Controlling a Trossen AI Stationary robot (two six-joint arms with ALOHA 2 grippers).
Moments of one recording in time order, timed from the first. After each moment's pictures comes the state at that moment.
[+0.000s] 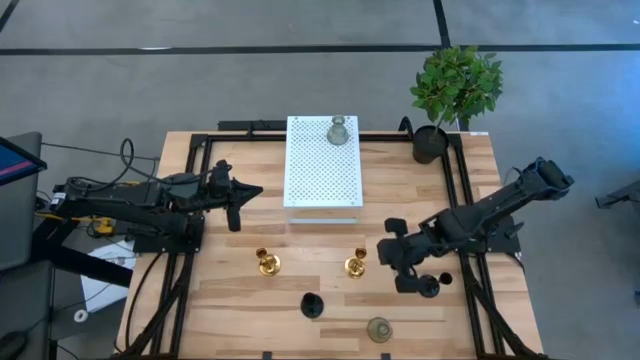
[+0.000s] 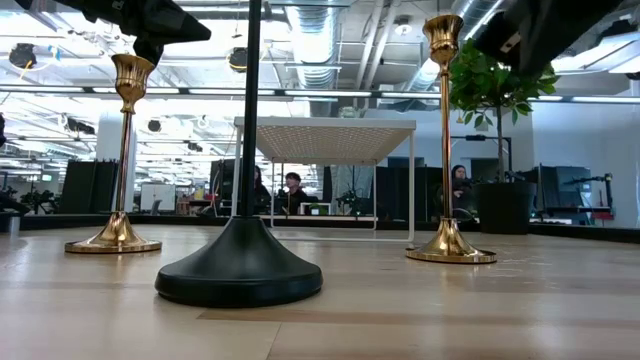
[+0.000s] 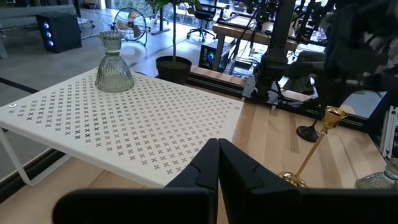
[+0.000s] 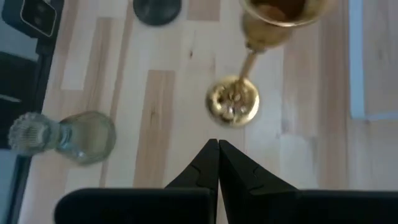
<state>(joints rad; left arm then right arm) -0.06 0.45 0.55 -0.13 -0.35 -0.17 0.47 1.34 1.01 -0.73 0.13 0.34</state>
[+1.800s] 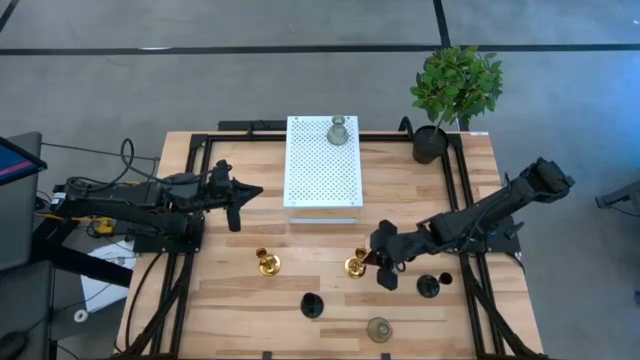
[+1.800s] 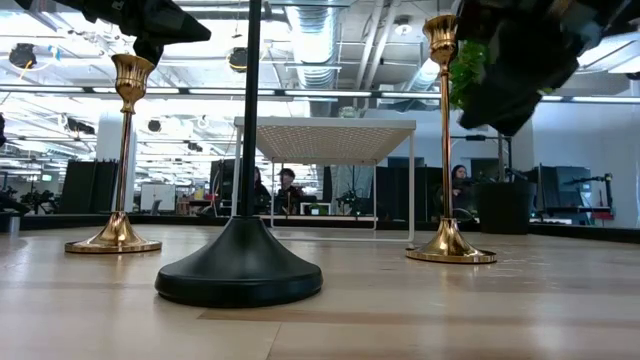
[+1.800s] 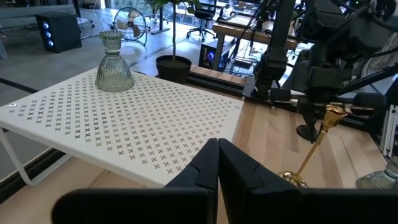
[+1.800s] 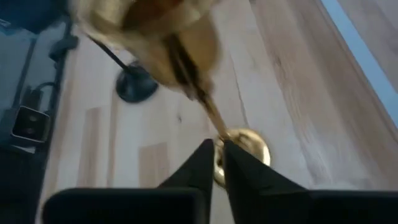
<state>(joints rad) -0.06 0.45 0.55 -0.14 -0.35 -0.16 0.40 1.34 0.71 -0.13 0.18 0.55</state>
